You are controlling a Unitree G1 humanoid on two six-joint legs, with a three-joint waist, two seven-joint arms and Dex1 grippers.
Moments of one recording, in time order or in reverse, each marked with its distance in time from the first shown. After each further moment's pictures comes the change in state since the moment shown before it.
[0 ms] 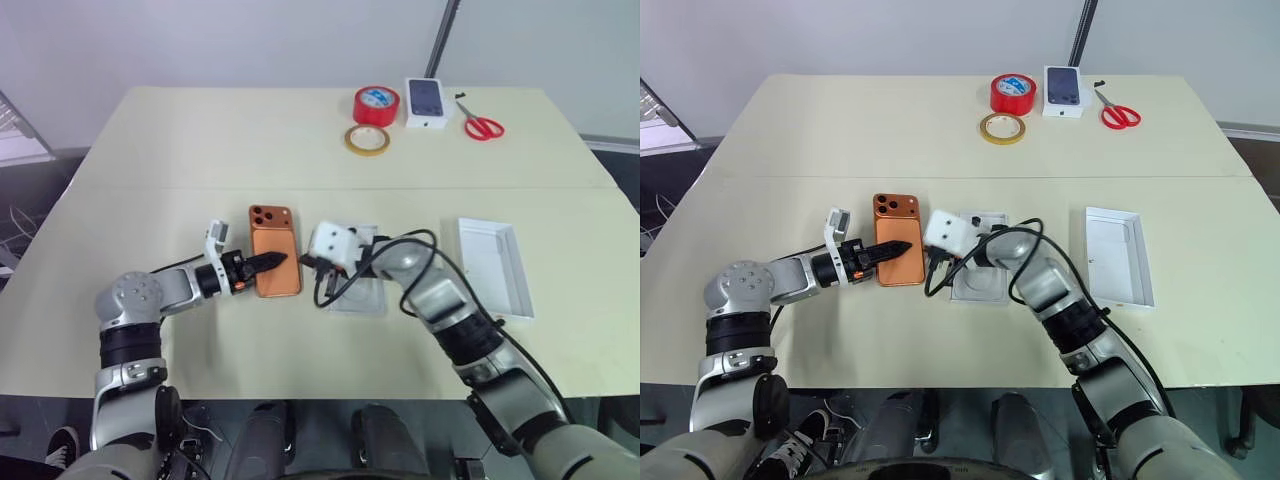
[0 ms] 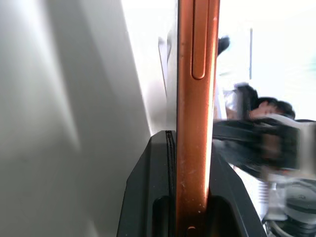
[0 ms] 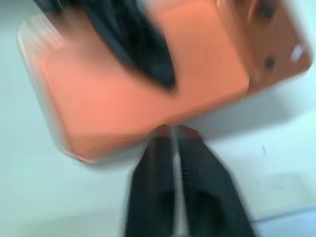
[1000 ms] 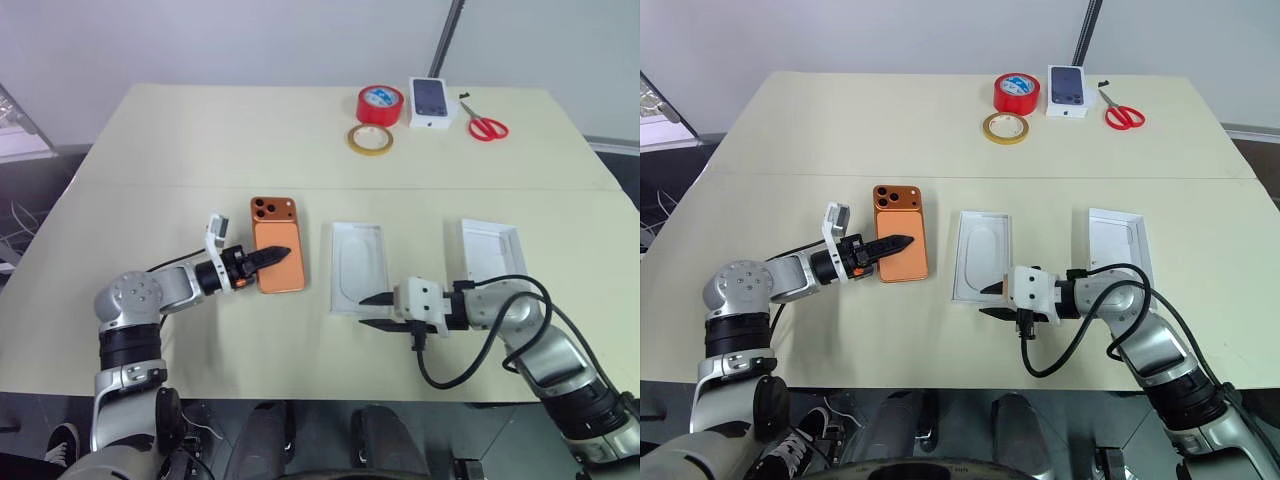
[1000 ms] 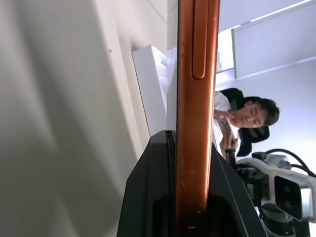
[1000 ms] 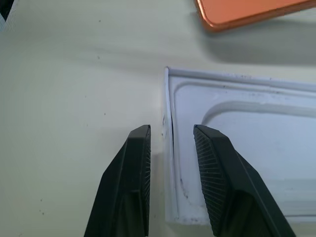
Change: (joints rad) left arm 0.005 -0.003 -0.015 -0.046 -0.039 0.002 -0.026; right arm 0.394 -0.402 -0.056 -0.200 0.036 -0.292 0.091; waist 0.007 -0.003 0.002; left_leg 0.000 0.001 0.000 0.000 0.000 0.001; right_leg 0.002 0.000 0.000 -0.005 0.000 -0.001
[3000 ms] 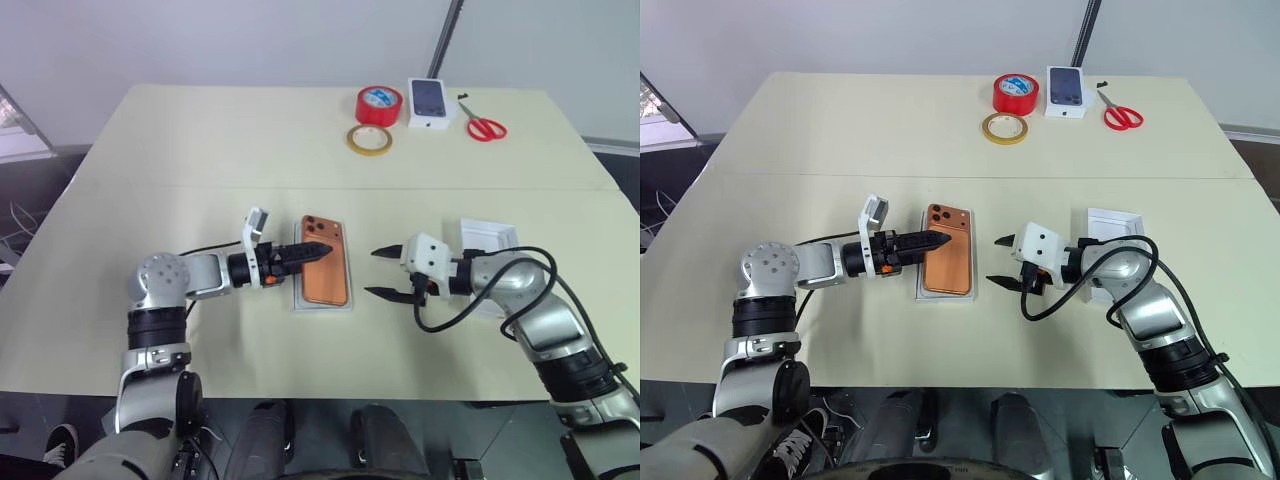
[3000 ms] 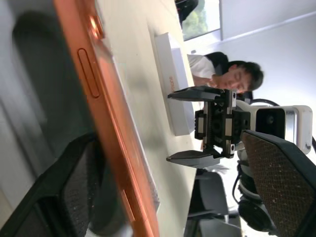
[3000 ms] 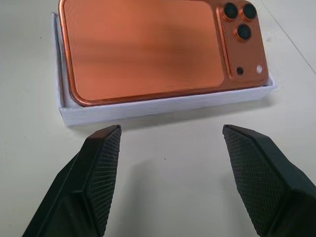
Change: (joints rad) left arm -0.104 -0.068 -0.073 -0.050 -0.055 0.150 0.124; right arm -0.156 0.033 -0.057 0.158 0.012 0.047 -0.063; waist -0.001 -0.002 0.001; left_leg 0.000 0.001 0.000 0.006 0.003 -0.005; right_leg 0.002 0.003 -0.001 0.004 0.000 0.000
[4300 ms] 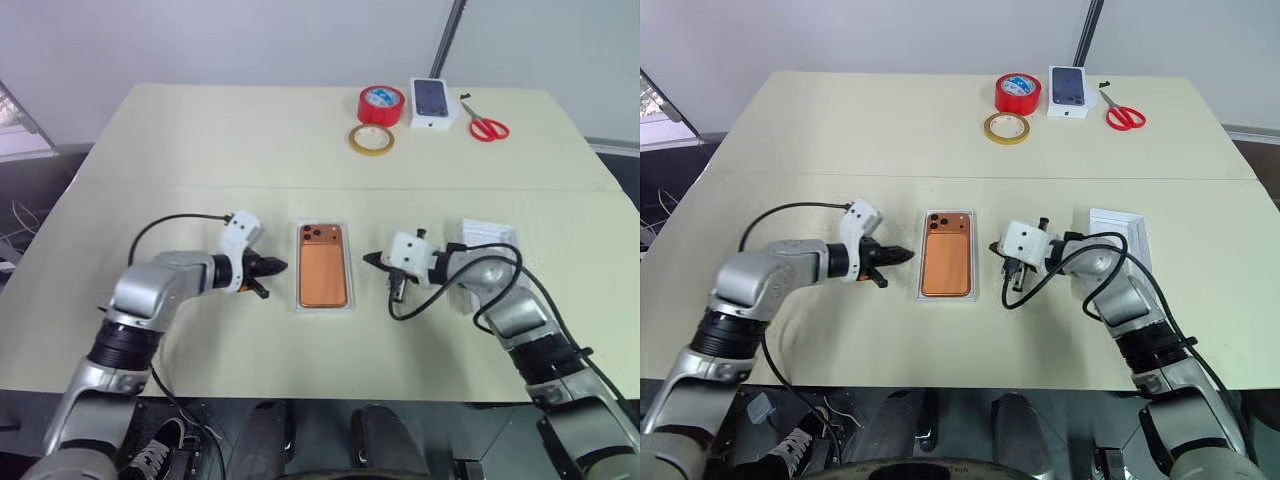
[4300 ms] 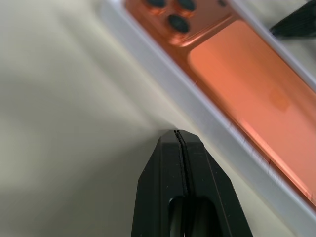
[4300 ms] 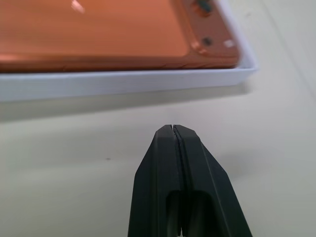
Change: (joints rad) left arm 0.084 0.259 -0.494 -0.159 0.477 -0.580 -0.179; right arm -0.089 0.080 0.095 0.207 -0.214 -0.153 -0.140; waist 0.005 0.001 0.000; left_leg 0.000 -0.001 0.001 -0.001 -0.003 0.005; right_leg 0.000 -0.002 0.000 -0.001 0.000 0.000
